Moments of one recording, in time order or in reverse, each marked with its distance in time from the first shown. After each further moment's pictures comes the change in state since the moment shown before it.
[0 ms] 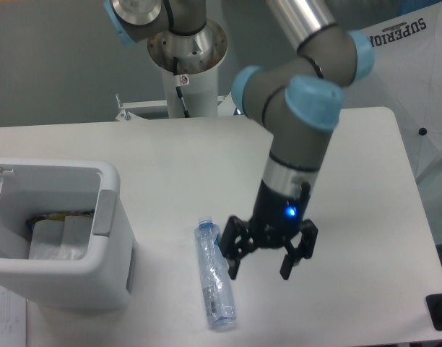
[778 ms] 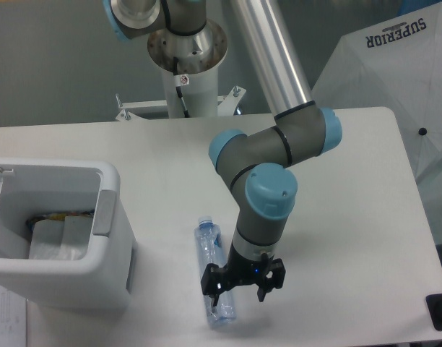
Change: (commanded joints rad) arm -0.109 -0.118 0.009 0.032 0.123 0.000
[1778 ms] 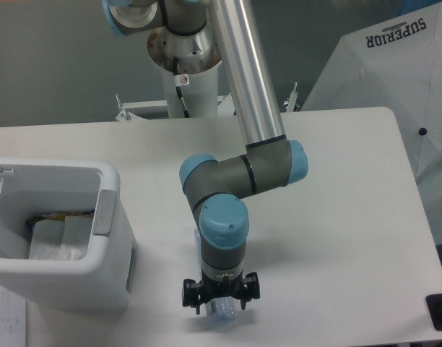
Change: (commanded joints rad) arm -0.081 -0.078 0.011 0.022 0.158 -0.031
